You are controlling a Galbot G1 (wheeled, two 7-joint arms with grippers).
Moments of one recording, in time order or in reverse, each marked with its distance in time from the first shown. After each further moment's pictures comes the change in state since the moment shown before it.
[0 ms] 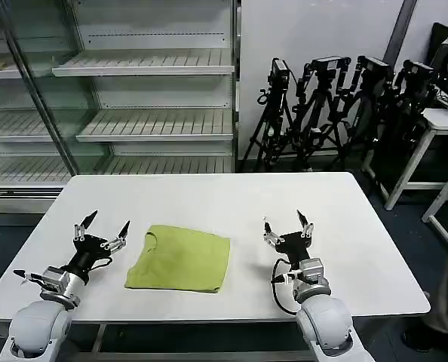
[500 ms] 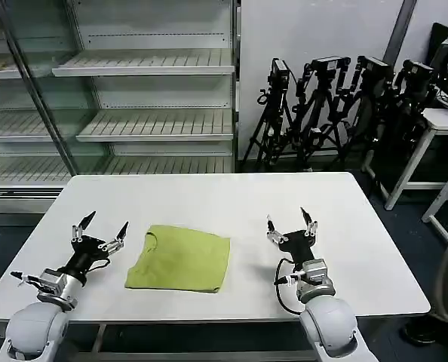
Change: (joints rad) left arm 0.010 -0.005 -0.022 -0.001 0.008 -0.020 0.020; right arm -0.007 -0.013 0.011 0.022 -0.018 0.016 -0.002
